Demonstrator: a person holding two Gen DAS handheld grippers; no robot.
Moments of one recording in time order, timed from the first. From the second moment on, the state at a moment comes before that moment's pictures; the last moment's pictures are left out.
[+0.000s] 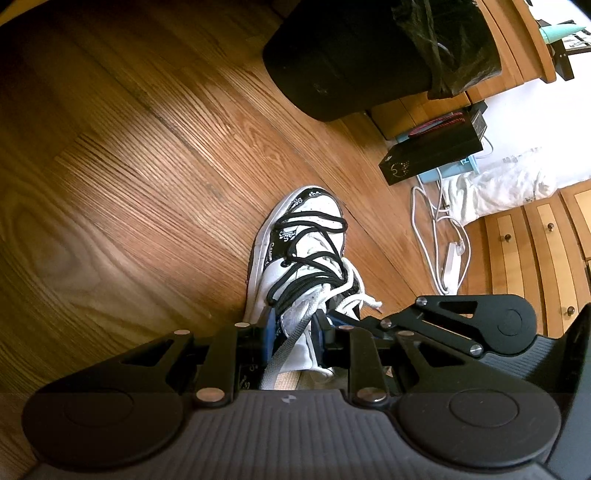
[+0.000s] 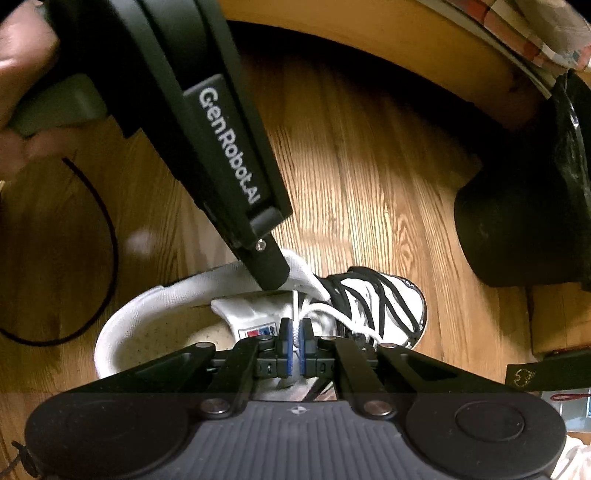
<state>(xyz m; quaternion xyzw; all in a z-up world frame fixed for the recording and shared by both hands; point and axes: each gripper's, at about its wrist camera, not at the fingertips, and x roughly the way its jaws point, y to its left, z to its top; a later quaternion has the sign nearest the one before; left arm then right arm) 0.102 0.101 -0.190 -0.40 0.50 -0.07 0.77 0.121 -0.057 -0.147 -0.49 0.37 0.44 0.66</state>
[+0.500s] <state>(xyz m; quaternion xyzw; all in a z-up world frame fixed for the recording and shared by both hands) 0.102 0.100 -0.190 -0.39 0.50 -0.07 0.77 0.134 -0.056 -0.142 -0.46 0.38 0.44 0.67</state>
